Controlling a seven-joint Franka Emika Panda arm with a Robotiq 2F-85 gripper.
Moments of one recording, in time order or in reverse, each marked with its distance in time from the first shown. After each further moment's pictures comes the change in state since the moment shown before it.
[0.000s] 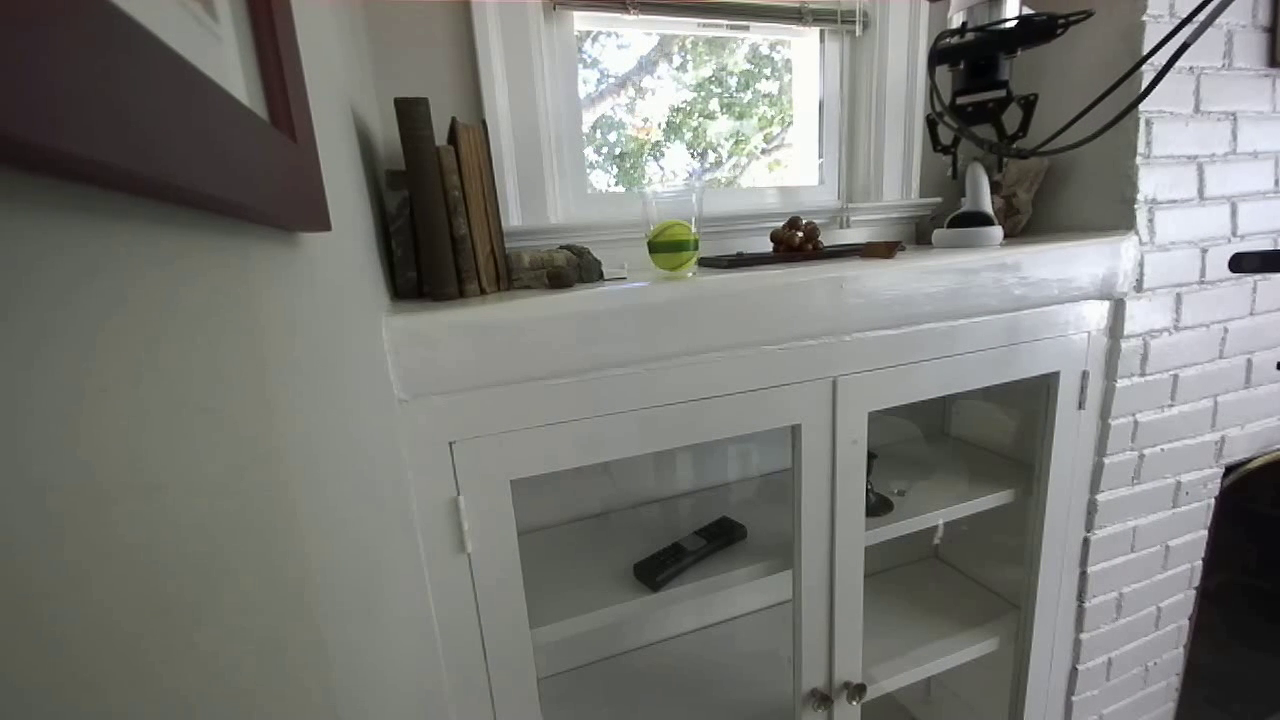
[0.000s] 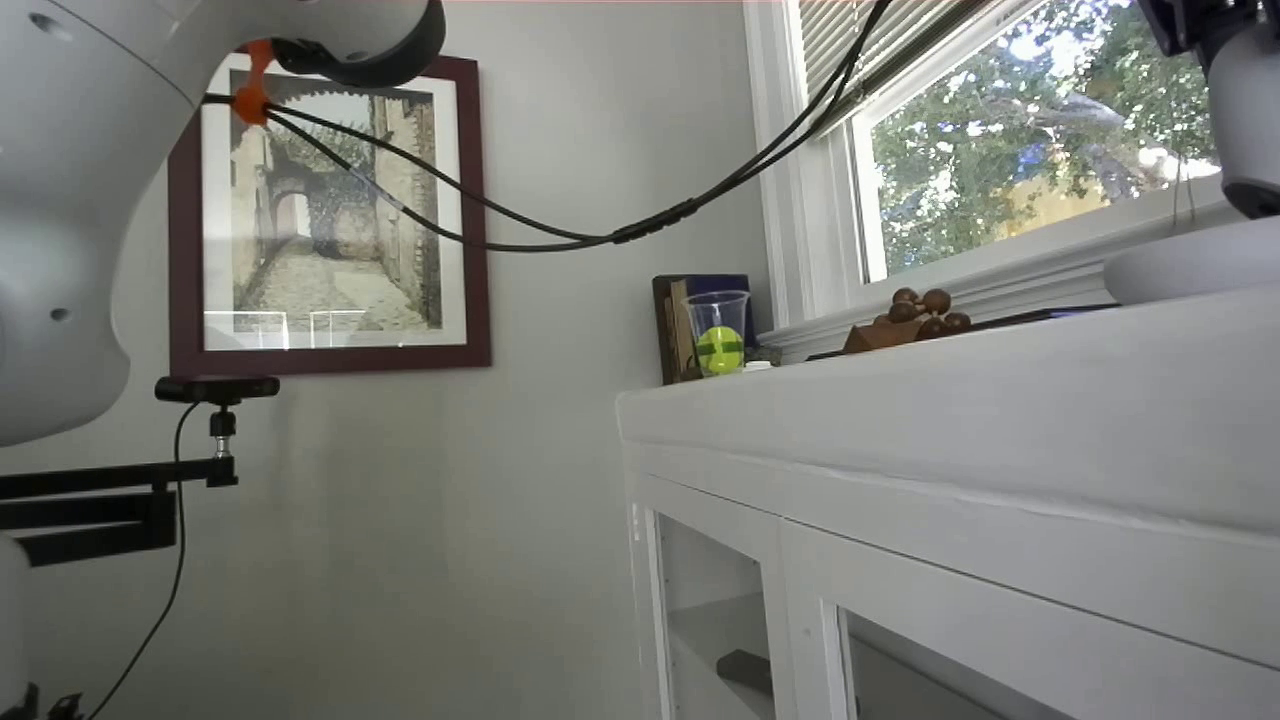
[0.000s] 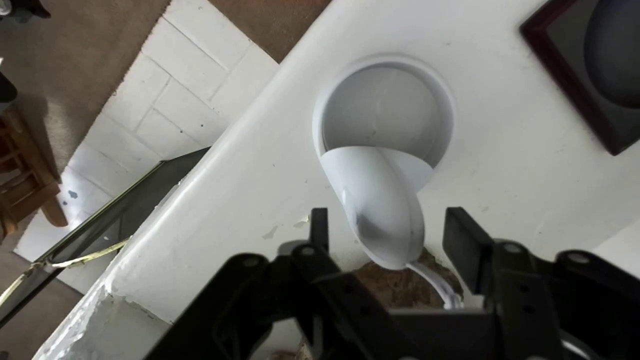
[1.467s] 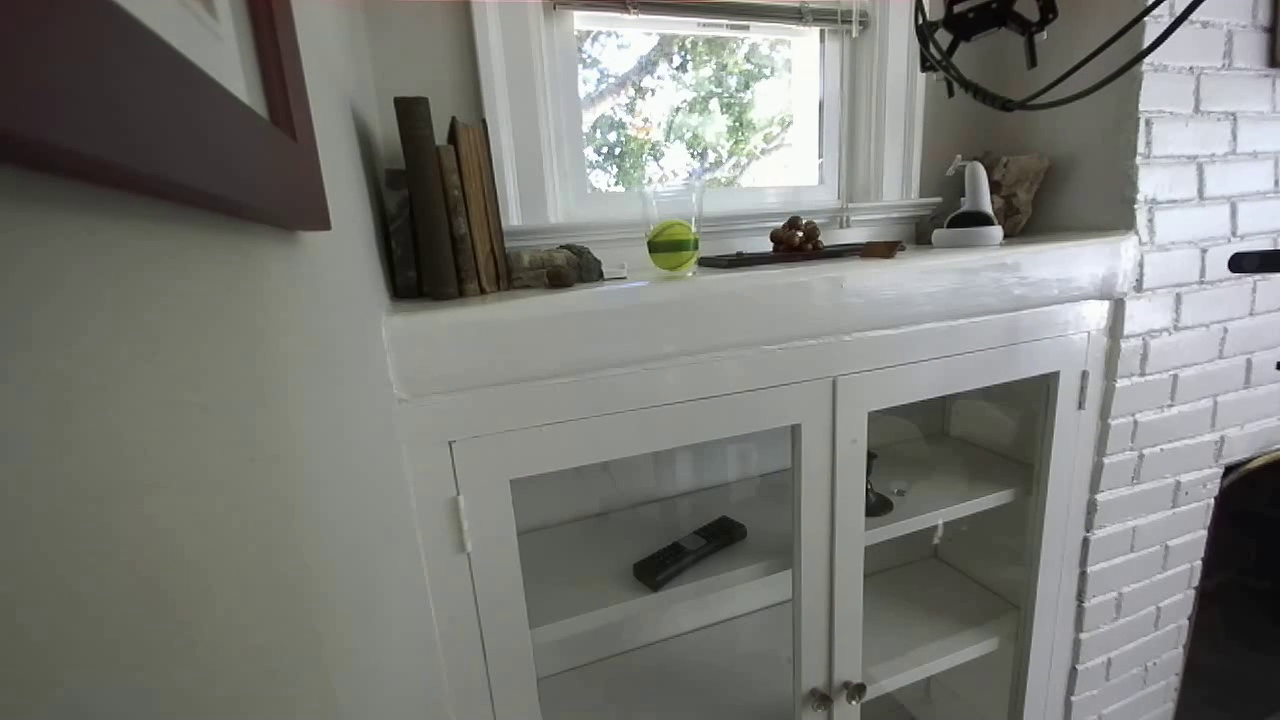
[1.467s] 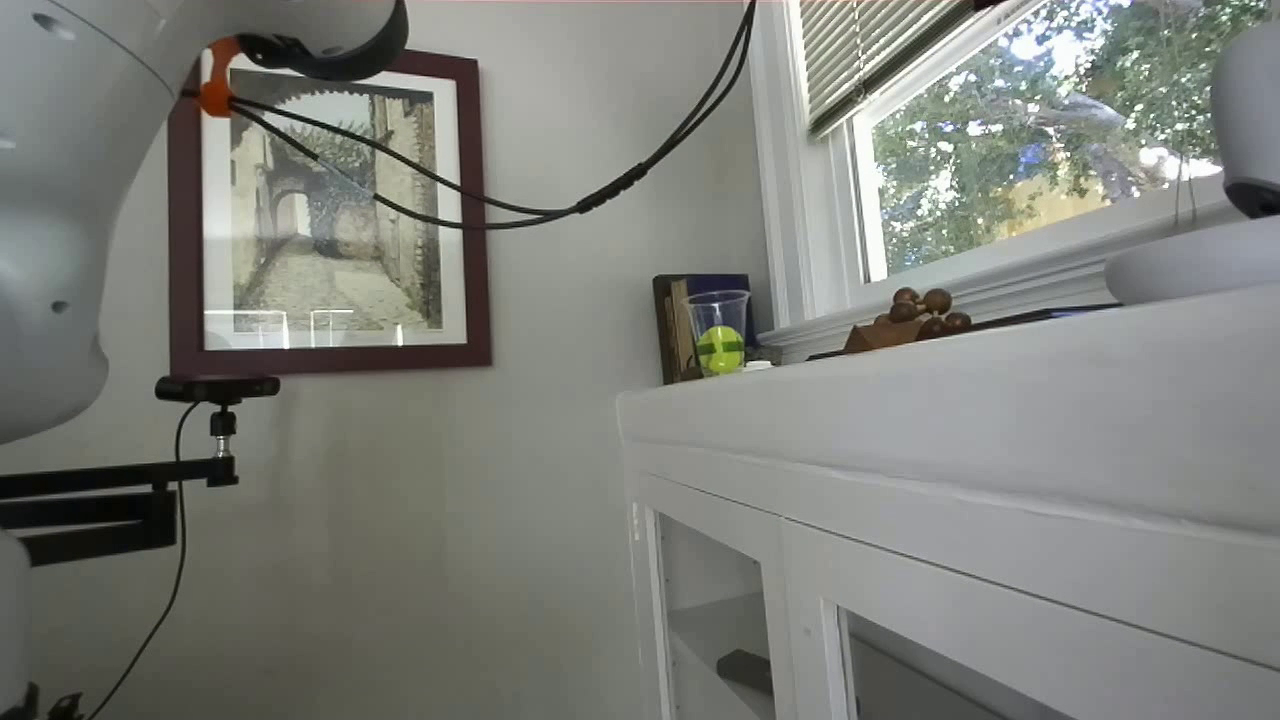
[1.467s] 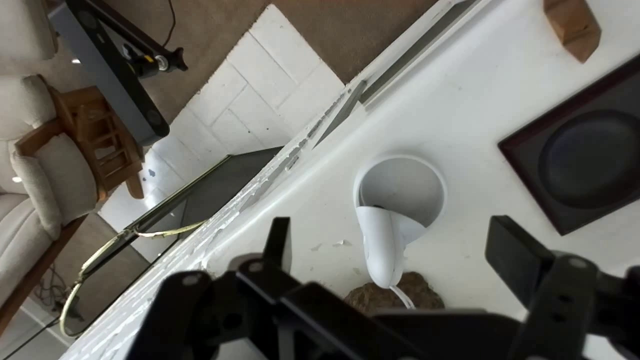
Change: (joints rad) arm 0.156 -0.101 -0.025 0.133 -0.185 -0.323 -0.003
